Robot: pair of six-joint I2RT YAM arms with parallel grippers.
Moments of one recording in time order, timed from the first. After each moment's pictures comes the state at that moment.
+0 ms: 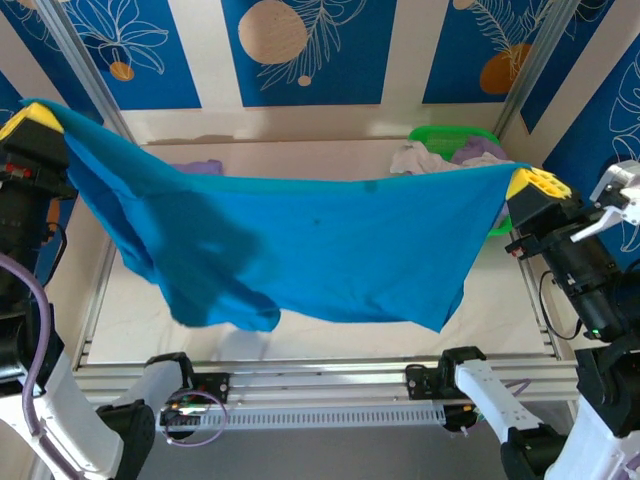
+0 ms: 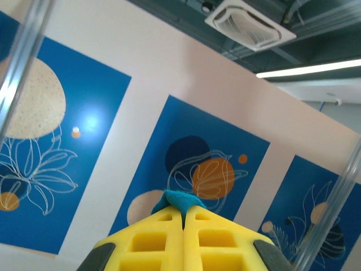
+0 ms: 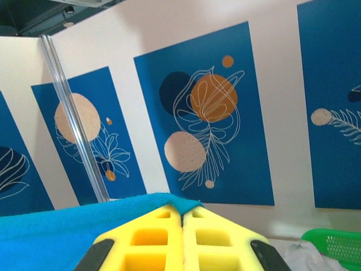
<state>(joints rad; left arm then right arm) 0.17 1.02 2.11 -0.76 0.27 -0.54 0.10 0.79 1.85 -0.89 -0.25 0.29</state>
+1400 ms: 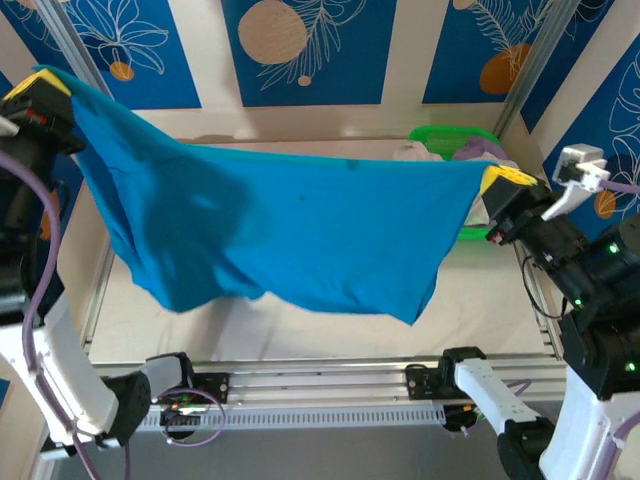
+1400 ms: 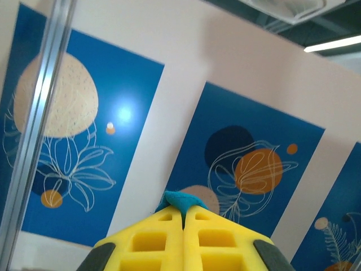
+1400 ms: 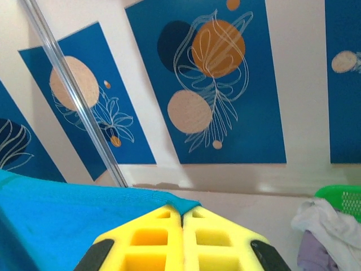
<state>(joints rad) 0.17 1.21 2.21 -0.79 0.19 -0.42 0.07 0.85 1.80 -0.94 -0.35 0.31</state>
